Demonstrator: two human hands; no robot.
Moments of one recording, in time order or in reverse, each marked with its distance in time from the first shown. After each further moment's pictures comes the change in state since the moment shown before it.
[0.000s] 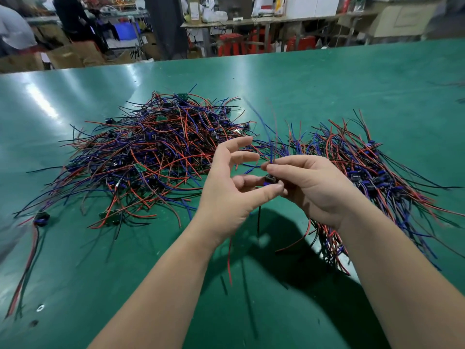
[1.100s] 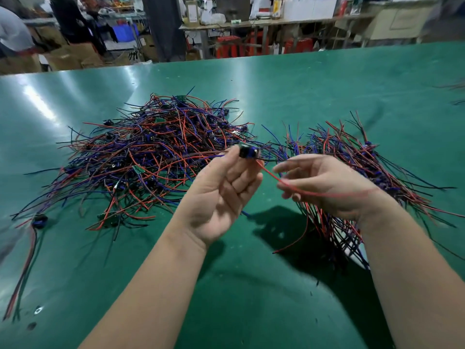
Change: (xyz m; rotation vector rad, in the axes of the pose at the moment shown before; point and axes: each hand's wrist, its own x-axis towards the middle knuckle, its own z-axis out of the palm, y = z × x) left_hand 0.007 0.019 -0.006 -0.828 -0.043 -0.409; right_hand 0.001 -0.008 -0.033 -0.195 -0.125 0.038
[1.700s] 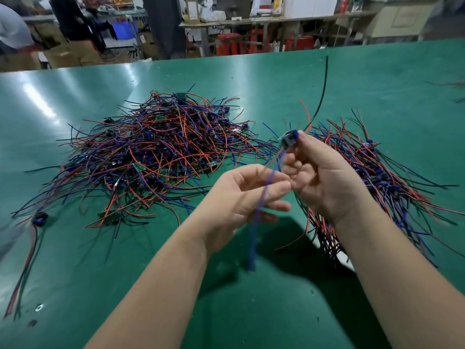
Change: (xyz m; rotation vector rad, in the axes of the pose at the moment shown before) left_hand -0.006 -0.016 0.000 0.613 -0.113 -0.051; right_hand 0.007 -0.004 0.030 0.696 0.130 -0.179
